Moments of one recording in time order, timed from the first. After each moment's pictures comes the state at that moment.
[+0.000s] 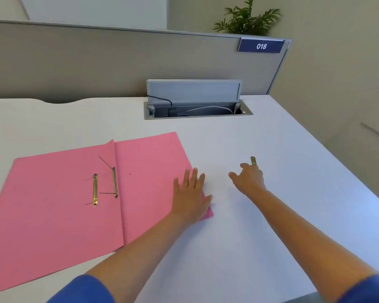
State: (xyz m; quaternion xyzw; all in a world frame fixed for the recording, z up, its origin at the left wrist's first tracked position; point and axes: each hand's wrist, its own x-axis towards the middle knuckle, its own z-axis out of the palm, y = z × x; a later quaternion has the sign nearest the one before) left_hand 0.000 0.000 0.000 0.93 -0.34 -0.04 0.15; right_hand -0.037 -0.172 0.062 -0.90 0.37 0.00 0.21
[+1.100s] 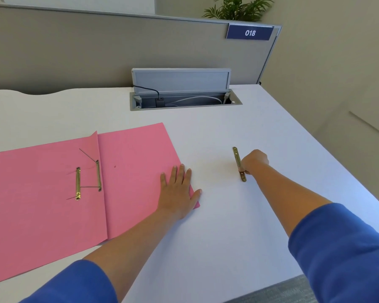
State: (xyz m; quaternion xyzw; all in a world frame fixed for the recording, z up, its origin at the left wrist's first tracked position) left_hand -0.007 -0.008 -0.015 0.94 -0.33 -0.05 0.11; right_hand -0.033 -0.238 0.066 -0.82 0.51 0.04 0.26
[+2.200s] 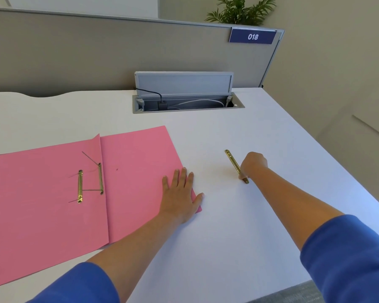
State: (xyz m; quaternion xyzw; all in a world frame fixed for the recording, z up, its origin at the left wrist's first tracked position) left_hand -0.006 -0.009 -0.015 0.94 -0.32 -0.05 0.11; right_hand -0.026 -0.225 0.073 -0.86 0.47 0.14 0.13
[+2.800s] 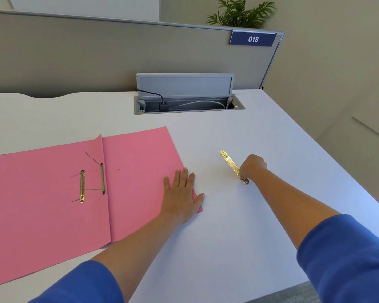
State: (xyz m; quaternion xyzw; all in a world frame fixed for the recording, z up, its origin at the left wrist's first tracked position) left_hand -0.006 -0.008 -0.017 0.94 -0.32 -0.05 0.12; right_hand -0.030 -0.225 0.070 -0.87 0.46 0.11 0.14
